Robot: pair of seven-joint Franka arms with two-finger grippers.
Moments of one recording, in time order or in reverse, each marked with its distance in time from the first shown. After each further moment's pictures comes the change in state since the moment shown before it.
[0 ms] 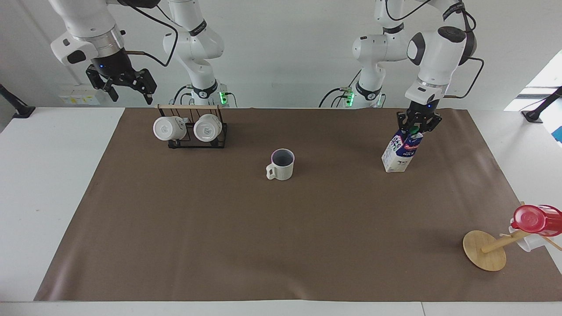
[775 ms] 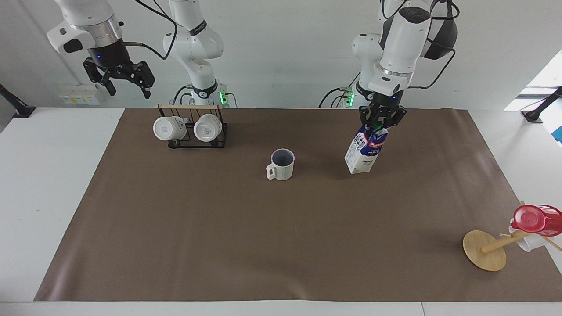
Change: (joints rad) left arm -0.235 0.188 -0.090 0.350 0.002 -0.162 -0.474; right arm 0.000 -0.023 -0.002 0.000 0.000 0.000 0.000
